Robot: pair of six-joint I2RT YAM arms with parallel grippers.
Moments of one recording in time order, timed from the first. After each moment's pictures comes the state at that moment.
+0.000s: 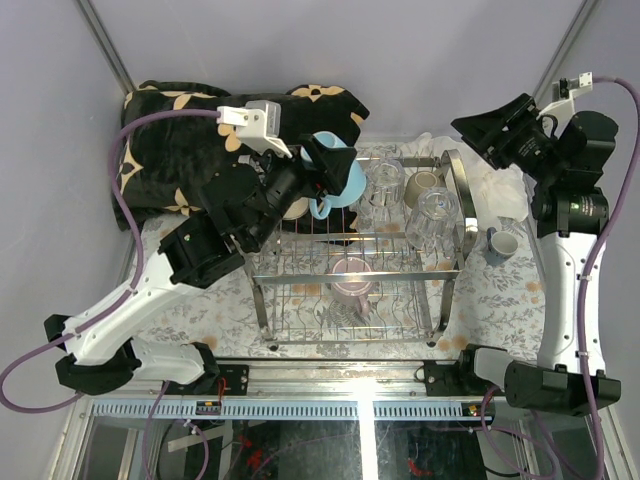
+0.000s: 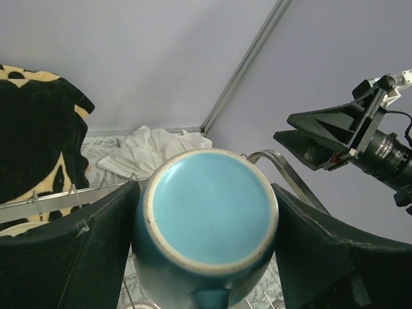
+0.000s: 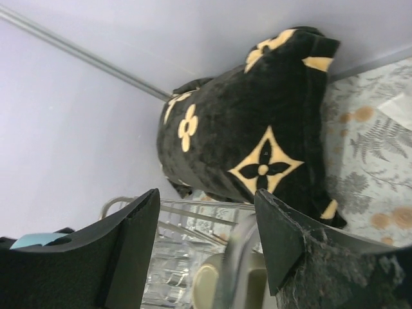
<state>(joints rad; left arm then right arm) -1.01 1.26 1.64 -0.26 -0.50 -0.44 -0.15 1.19 1.53 -0.45 -0.65 0.84</state>
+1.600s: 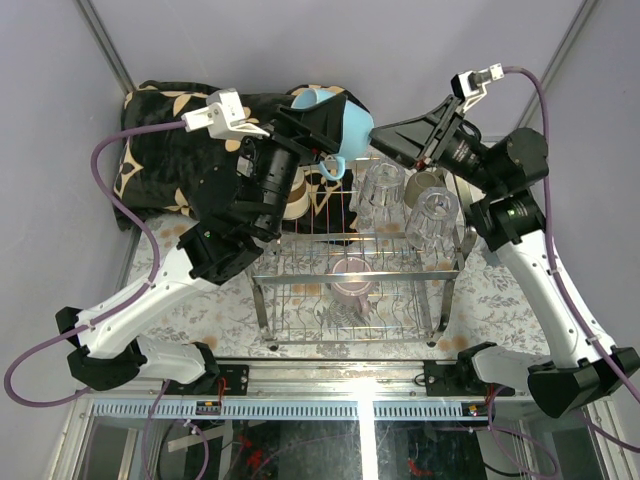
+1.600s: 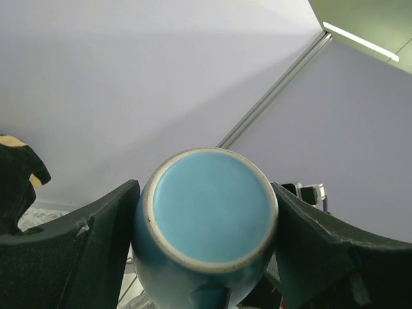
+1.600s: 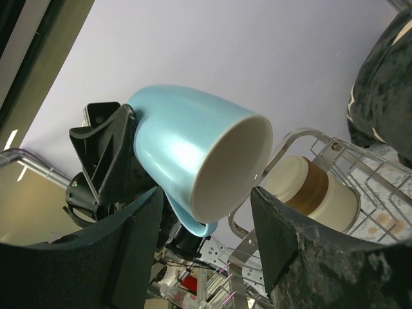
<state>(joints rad) -1.01 1.30 1.61 0.18 -0.67 -0.49 0.35 1.19 1.40 0.21 -0.72 1.28</state>
